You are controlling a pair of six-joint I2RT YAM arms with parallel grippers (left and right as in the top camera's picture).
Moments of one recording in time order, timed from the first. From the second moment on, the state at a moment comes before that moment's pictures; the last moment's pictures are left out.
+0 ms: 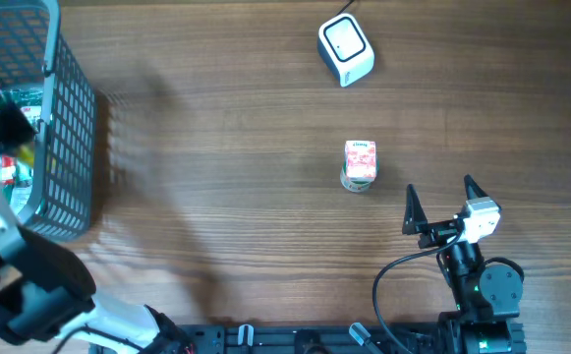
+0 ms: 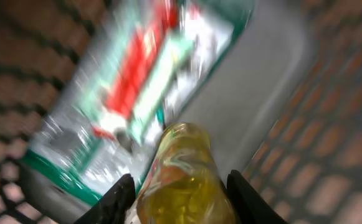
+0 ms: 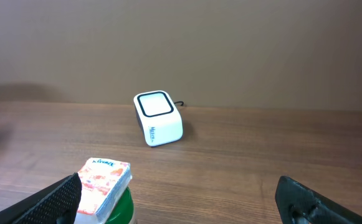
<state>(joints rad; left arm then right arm) 0.61 1.78 1.70 -1.01 -0.03 0.00 0.06 0.01 0.01 0.00 -0.12 0.04</state>
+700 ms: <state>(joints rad) 0.20 1.40 2.18 -1.26 0.14 -0.25 0.06 0.01 0.01 0.00 -0.12 0.04</state>
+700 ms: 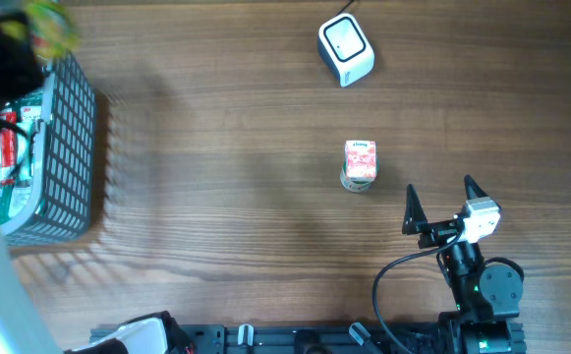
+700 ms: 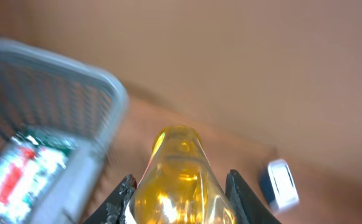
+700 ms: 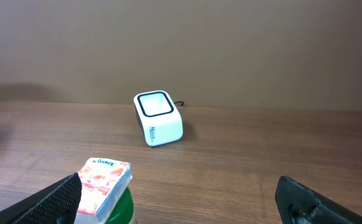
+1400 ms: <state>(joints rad) -0.48 1.79 1.99 -1.31 0.02 -0.40 0.06 0.01 0.01 0.00 -0.12 0.04</state>
